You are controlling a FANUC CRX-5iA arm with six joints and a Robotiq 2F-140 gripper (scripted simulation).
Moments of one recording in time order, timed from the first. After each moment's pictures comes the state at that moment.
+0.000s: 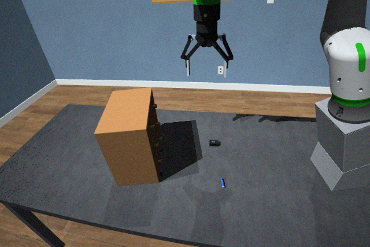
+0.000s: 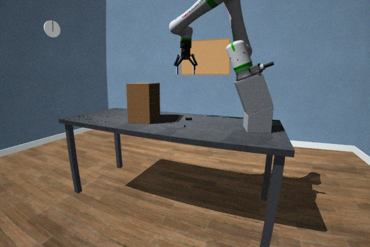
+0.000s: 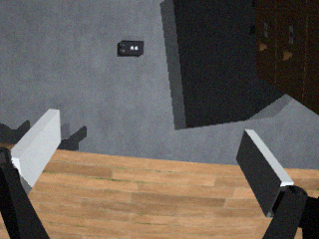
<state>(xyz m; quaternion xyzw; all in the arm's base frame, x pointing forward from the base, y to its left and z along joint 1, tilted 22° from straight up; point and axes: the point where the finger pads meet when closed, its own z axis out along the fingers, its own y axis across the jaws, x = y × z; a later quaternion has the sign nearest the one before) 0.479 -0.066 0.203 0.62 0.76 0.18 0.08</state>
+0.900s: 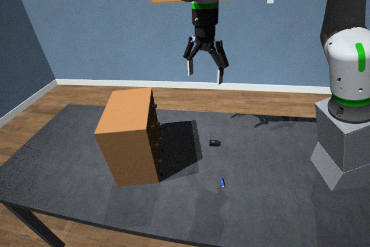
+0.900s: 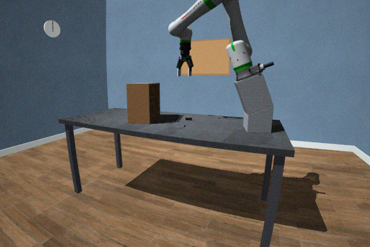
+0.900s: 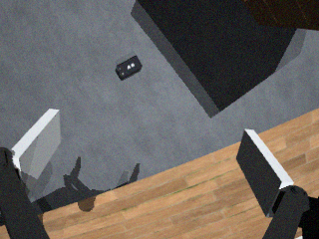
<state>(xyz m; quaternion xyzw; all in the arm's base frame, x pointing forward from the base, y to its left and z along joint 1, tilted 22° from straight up) 0.491 -0.060 0.193 0.80 0.57 0.20 0.03</state>
